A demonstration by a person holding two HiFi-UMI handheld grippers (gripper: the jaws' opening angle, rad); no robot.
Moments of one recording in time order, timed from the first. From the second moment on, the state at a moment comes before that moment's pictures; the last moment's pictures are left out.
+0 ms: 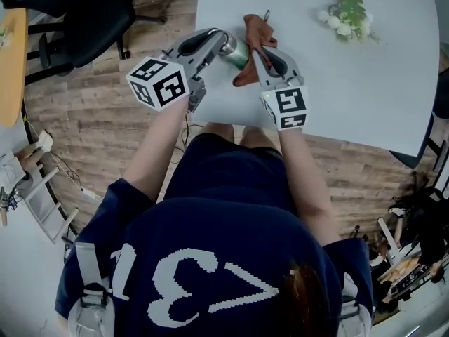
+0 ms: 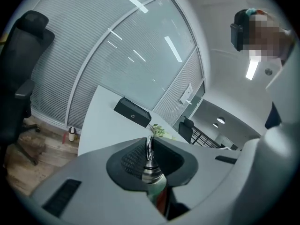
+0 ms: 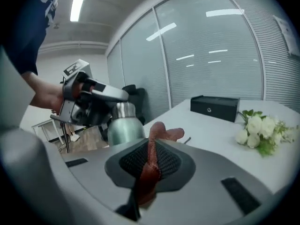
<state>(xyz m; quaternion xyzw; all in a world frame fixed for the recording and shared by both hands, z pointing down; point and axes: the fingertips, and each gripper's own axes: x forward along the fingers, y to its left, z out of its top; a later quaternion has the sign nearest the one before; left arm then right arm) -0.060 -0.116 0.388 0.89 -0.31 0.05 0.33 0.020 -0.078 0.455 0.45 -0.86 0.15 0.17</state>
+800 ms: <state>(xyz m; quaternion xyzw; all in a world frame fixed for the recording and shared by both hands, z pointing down) -0.064 -0.130 0.392 0.87 -0.34 0.06 0.36 -0.021 -0.064 0.404 0.40 -0.91 0.08 0.10</state>
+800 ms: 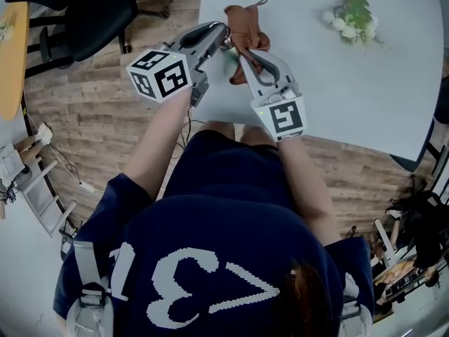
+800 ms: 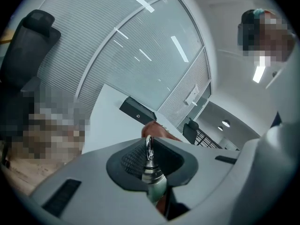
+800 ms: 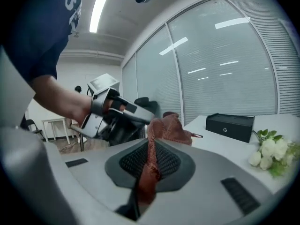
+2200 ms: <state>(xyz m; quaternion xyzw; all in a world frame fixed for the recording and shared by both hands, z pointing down) -0.070 -0.123 0.394 0.84 -0.38 0.05 0.38 -0.043 -0.059 0.400 0.39 -0.91 0.10 0.09</state>
